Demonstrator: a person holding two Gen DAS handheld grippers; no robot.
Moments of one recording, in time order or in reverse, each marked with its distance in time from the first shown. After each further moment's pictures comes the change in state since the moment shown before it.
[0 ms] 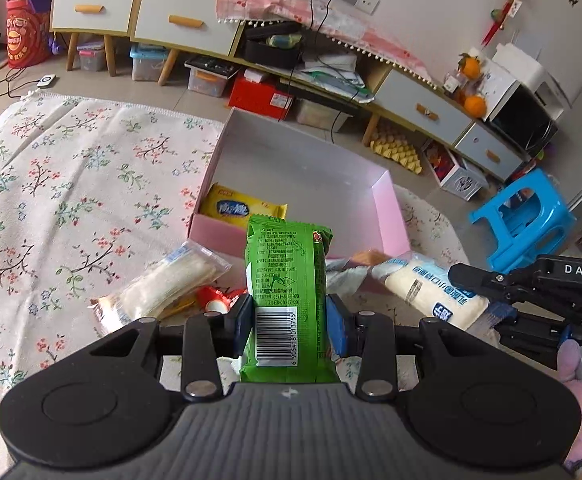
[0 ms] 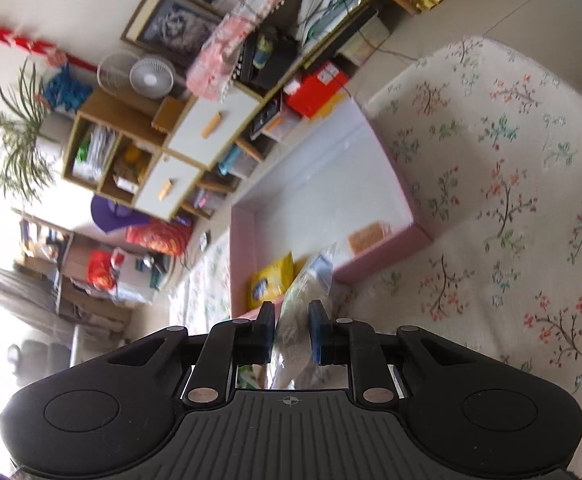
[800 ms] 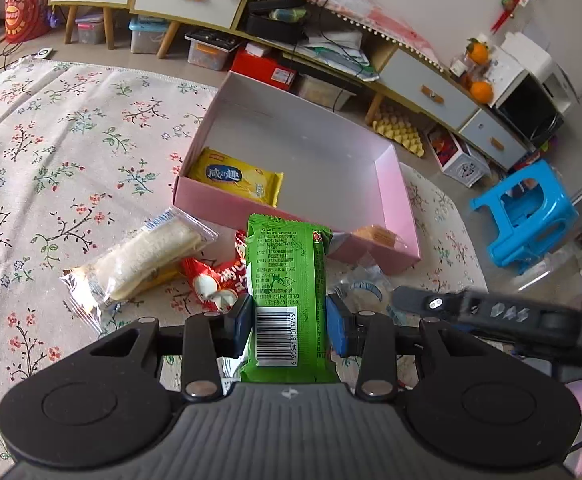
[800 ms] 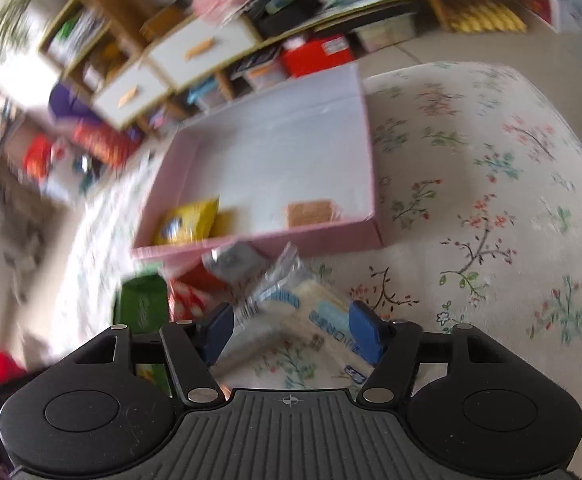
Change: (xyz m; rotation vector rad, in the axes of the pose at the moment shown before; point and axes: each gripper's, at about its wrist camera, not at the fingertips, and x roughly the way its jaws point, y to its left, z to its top) left arm 0.020 0.000 -0.011 -0.026 0.075 -0.007; right arm 0.054 -0.004 -0.013 -0.421 0.145 -0.243
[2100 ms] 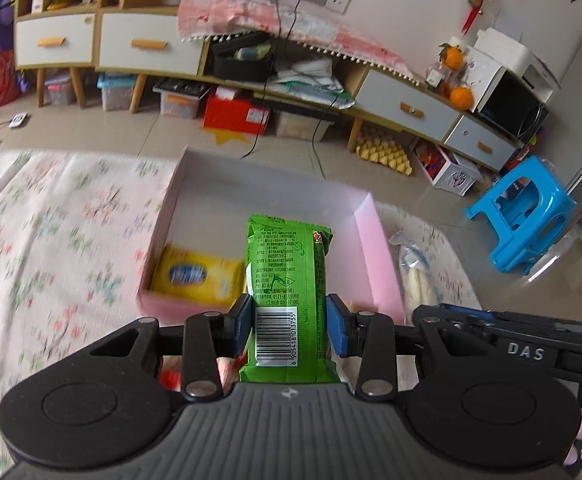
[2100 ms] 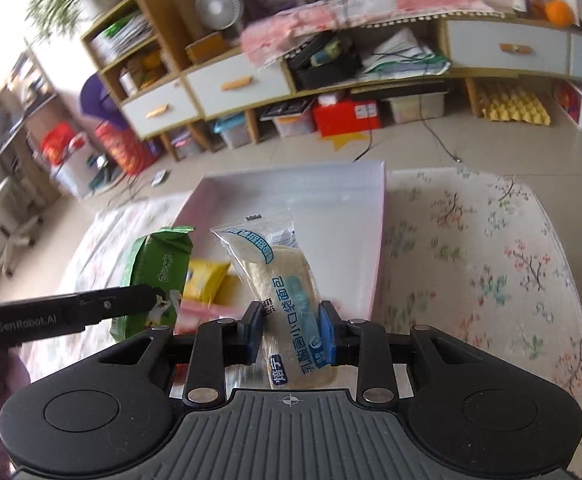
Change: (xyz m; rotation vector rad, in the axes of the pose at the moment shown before) left arm 0.019 -0.031 0.059 0.132 -0.089 0.009; right arm -0.031 0.015 0.046 -0.142 -0.151 -0.013
